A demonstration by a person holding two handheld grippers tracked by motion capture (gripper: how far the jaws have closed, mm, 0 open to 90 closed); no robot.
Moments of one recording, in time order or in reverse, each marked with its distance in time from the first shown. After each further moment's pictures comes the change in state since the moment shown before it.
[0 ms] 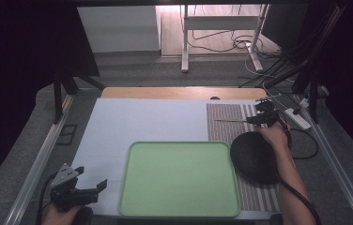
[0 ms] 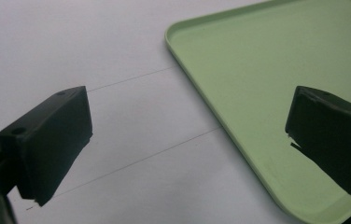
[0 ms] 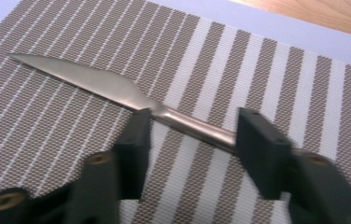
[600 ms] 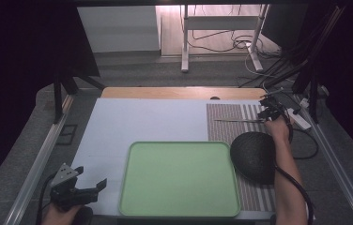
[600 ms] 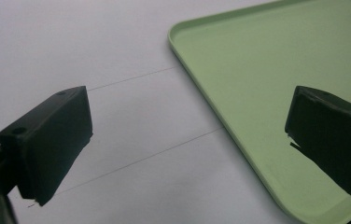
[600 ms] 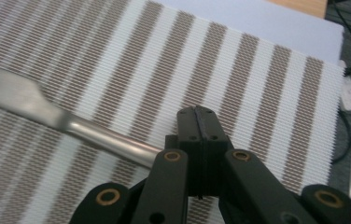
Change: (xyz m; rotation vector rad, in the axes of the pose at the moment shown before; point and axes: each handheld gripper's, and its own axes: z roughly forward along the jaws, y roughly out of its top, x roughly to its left) left arm 0.001 0.000 0.000 0.000 0.007 -0.012; right arm -0.041 0.010 0.030 0.109 -0.060 0.003
